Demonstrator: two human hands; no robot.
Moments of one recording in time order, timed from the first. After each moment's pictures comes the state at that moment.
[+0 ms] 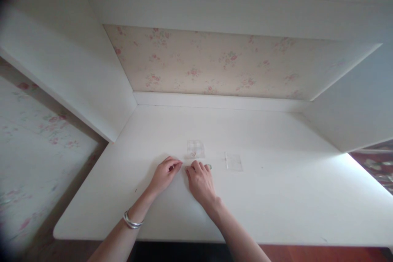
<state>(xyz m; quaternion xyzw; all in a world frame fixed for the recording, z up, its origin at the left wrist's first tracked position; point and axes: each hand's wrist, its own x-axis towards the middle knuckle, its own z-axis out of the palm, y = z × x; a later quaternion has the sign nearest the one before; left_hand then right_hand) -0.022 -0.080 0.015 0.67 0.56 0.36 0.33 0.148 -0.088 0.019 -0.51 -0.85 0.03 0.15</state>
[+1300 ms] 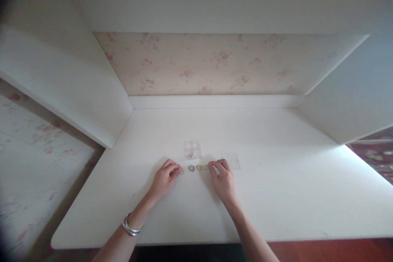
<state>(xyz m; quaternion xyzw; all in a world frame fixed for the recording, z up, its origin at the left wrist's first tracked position) -0.013 -0.086 0.009 0.70 0.55 0.33 0.30 0.220 -0.081 0.003 -0.62 -0.64 0.19 0.40</state>
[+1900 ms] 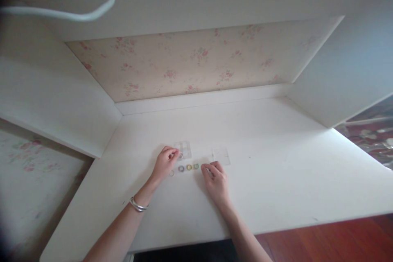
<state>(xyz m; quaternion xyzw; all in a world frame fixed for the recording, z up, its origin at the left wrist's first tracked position) 0.031 -0.024 0.018 0.69 0.57 0.36 0.27 0.234 -0.096 -0.001 -0.62 -0.57 0.27 0.47</state>
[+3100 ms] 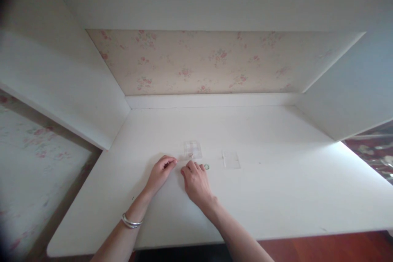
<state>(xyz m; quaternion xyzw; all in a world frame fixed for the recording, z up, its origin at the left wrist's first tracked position) -0.022 -0.064 0.014 0.61 0.56 0.41 0.37 0.142 -0.083 0.023 -0.52 -0.83 0.08 0.17</state>
